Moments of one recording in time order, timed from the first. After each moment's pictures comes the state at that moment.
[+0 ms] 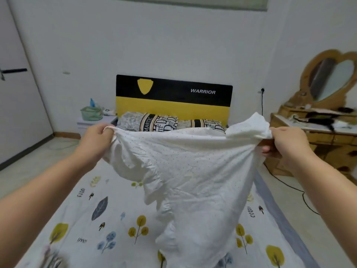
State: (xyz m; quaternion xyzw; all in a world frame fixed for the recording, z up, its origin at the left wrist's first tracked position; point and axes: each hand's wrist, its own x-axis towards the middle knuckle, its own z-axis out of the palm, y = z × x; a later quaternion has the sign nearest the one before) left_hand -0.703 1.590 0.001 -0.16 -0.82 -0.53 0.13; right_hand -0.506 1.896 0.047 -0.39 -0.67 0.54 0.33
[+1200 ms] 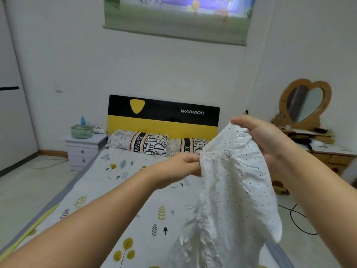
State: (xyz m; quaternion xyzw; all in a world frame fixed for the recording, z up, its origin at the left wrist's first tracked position) left_hand -0.591 1.702 0.038 -0.46 -0.70 -0.47 -0.27; right_hand -0.470 1.831 0.123 -0.20 -0.67 0.70 0.16
